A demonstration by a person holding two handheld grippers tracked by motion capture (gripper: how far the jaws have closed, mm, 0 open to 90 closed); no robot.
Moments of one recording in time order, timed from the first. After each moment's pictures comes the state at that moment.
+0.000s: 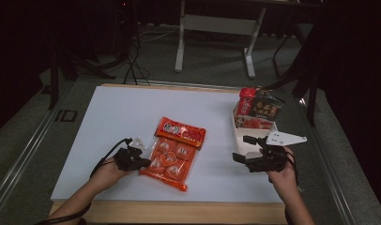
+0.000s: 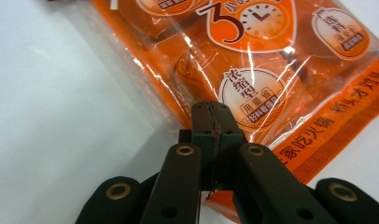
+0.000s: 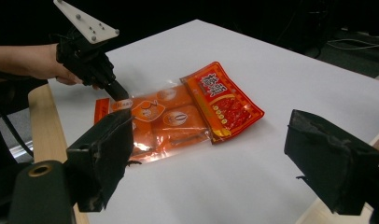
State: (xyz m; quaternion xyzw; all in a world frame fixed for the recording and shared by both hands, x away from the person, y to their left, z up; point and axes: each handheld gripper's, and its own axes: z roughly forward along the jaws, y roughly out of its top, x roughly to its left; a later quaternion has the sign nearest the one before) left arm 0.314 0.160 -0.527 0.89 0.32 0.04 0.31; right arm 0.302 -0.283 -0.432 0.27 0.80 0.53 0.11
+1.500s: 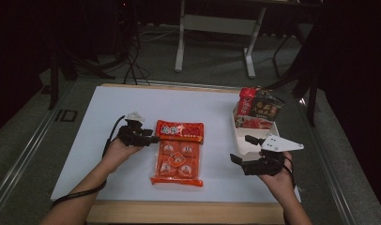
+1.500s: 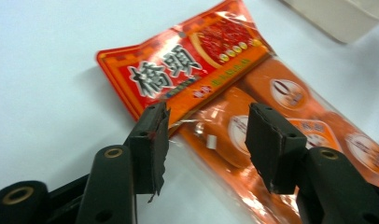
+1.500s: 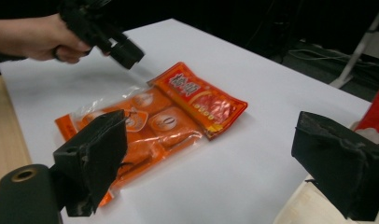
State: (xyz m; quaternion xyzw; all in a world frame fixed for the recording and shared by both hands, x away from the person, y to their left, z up) left arm 0.381 0.168 -0.507 0.81 0.40 0.05 0.42; right arm 0.289 -0.271 -0.434 0.27 0.80 0.51 0.18
